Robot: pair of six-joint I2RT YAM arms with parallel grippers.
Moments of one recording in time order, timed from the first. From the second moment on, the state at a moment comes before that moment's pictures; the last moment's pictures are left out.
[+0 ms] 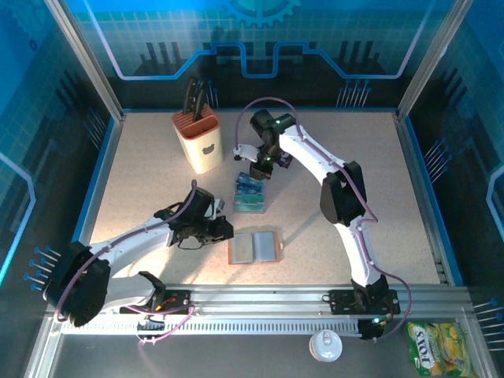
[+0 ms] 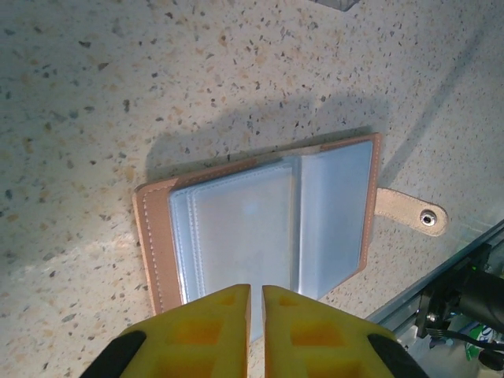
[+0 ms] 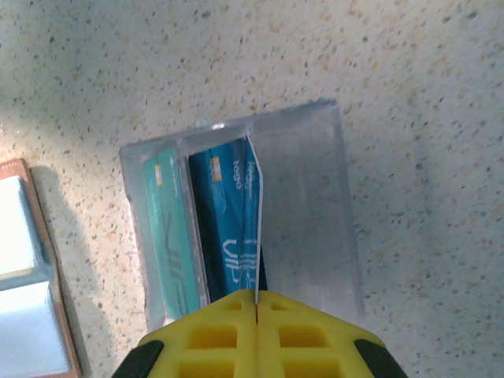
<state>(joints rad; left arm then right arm) -0.53 1.21 0.57 -0.37 0.43 -0.80 0.55 2.31 2.18 -1.27 -0.37 -0.75</state>
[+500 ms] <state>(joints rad) -0.53 1.19 0.59 -0.39 0.42 -0.82 0.54 2.22 2.06 -1.25 -0.37 -0.75</state>
